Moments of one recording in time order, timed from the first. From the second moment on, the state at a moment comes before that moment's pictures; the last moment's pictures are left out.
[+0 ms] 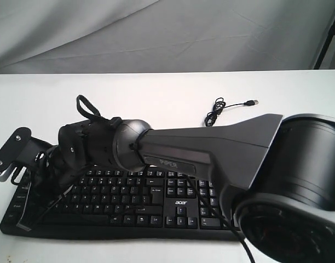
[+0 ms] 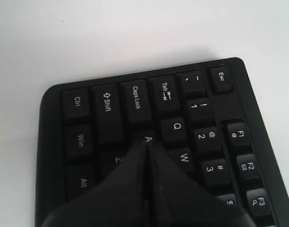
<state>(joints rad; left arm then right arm) -0.02 0.00 0.00 -0.04 0.28 -0.01 1.14 2.40 -1.86 0.39 0.50 -0.65</state>
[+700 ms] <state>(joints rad) -0.02 0.00 0.00 -0.04 0.28 -0.01 1.14 2.42 -1.86 0.39 0.50 -0.65</state>
